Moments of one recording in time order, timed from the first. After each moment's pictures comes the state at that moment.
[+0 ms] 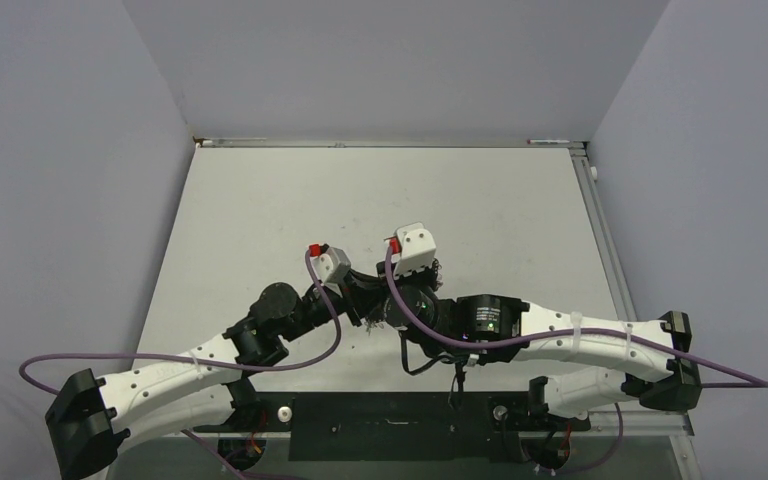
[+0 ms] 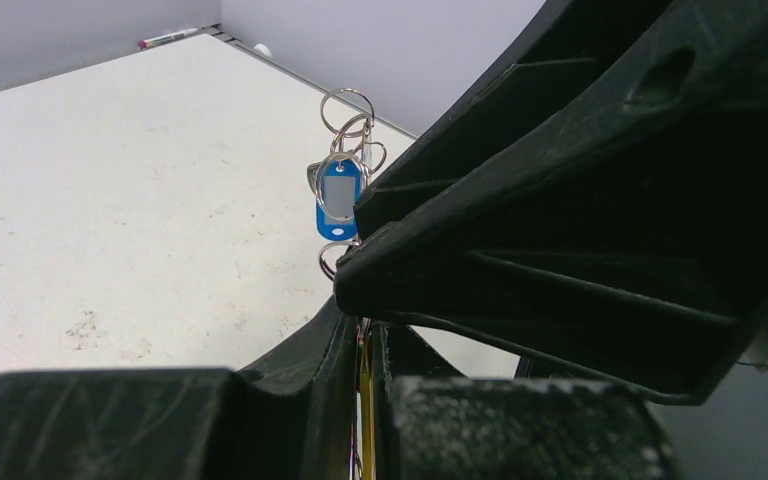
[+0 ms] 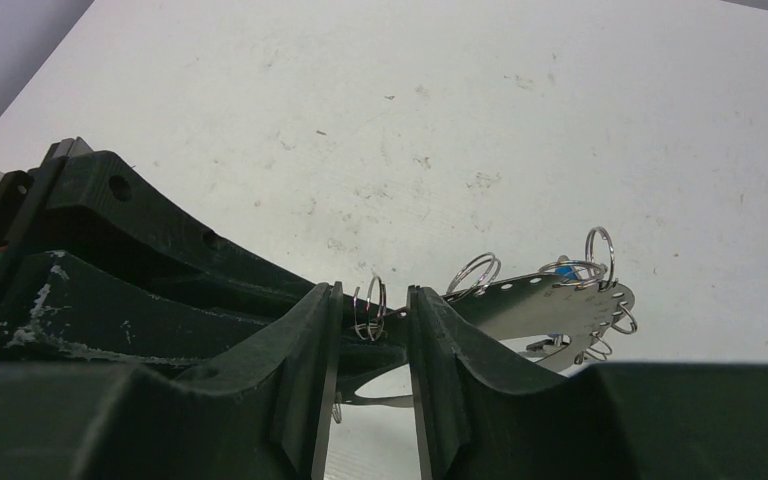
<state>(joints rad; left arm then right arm) -0.99 0.87 0.47 0.51 0.08 -0.30 1.41 1.25 1.26 -0.59 0.91 0.55</state>
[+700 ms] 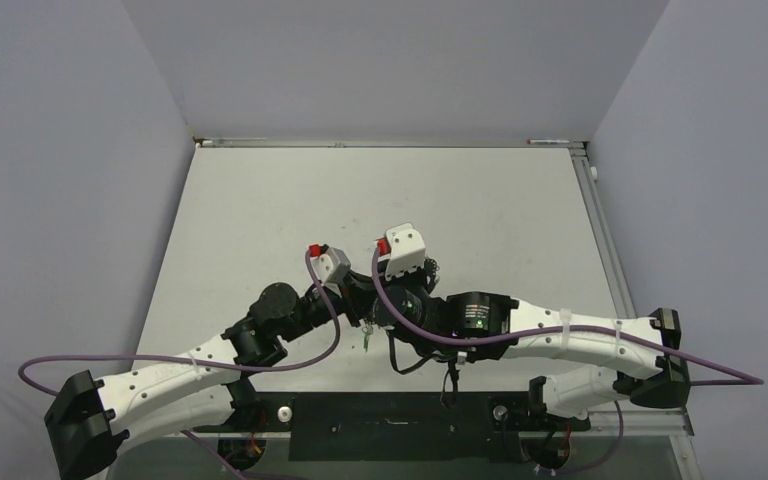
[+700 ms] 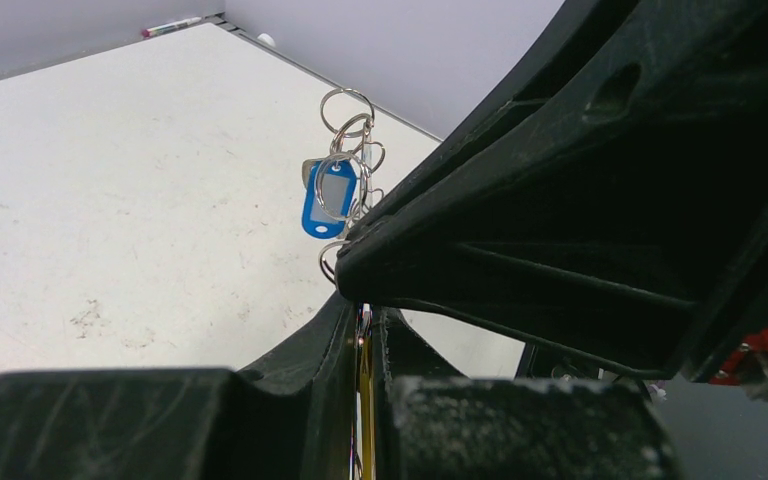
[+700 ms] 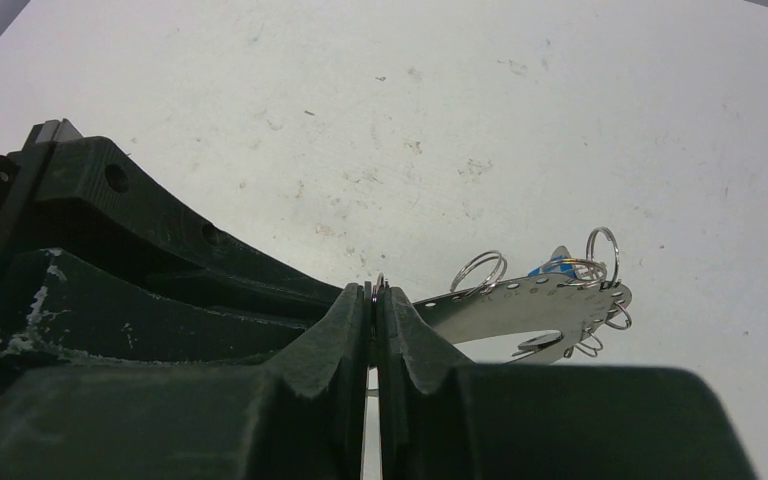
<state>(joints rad) -0.99 0.86 0.47 0.49 0.08 -0.30 1.41 1.30 1.30 -0.65 0.90 0.56</state>
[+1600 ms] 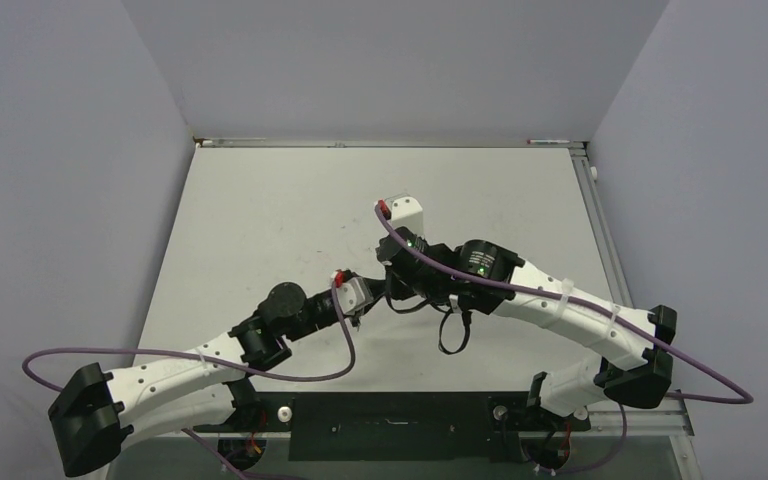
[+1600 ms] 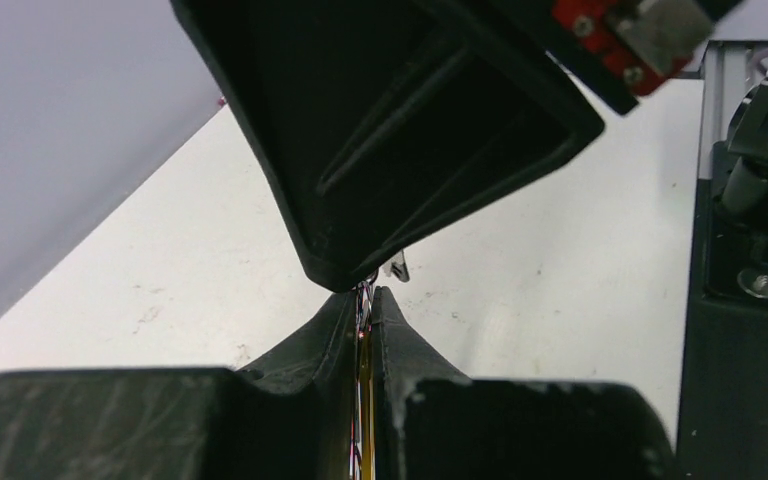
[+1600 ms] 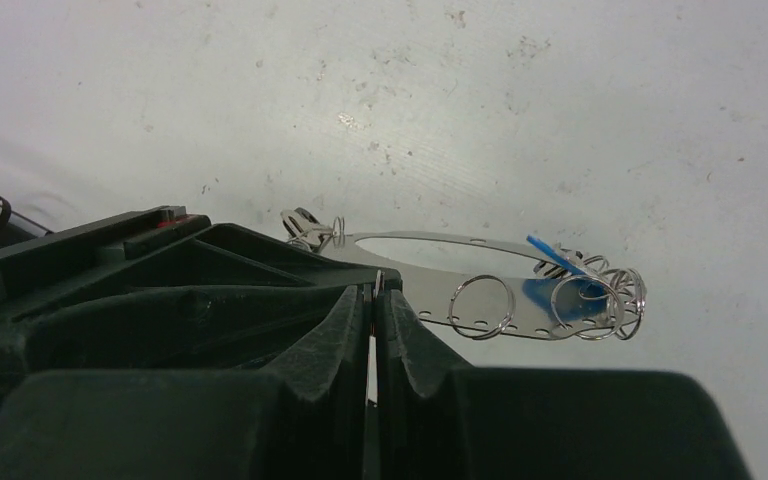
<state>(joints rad) -0.99 0.91 0.45 0.51 0.15 0.15 1.19 1.41 1.55 -0.98 0.46 0.60</state>
